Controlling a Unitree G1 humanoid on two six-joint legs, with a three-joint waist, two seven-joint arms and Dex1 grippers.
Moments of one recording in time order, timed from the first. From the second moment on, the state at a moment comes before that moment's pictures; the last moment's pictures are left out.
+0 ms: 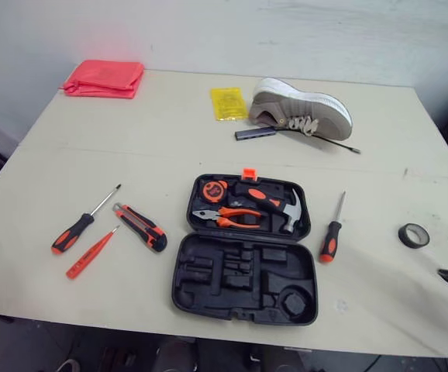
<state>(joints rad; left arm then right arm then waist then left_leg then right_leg) 0.31 0.94 1.01 0.41 -0.35 0.09 -0.91 0.22 -1.00 -0.67 0.55 0.34 -0.29 1.25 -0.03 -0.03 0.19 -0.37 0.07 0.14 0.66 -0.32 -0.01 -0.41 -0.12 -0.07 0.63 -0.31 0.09</state>
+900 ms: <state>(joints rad) -0.03 1.12 0.37 0.22 -0.36 0.59 -0.97 0.07 -0.64 -0.30 -0.35 0.77 0.00 1.22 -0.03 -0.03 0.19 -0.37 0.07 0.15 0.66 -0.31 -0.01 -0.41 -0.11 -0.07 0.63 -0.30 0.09</state>
